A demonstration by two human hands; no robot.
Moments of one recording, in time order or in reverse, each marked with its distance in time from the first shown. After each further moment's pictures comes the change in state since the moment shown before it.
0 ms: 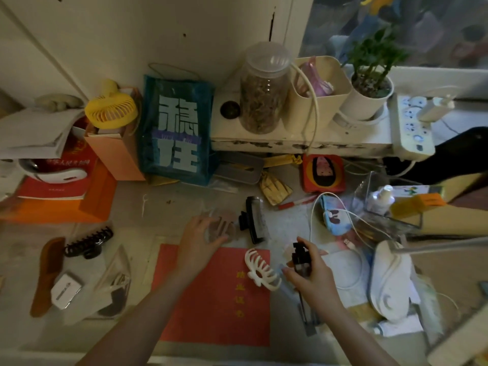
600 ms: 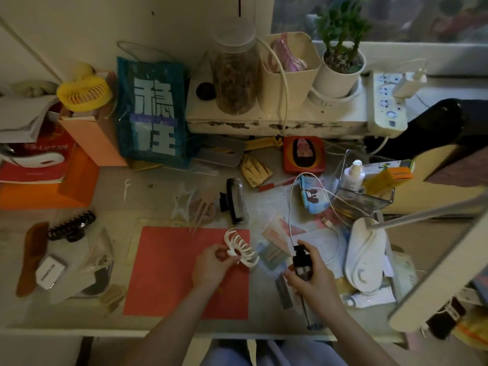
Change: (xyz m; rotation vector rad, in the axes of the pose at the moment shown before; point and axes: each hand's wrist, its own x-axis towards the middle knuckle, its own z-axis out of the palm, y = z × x) left_hand -0.075 0.029 0.094 -0.160 -0.120 -0.408; right_hand -0.046 0.045 -0.044 -0.038 -0.010 0.051
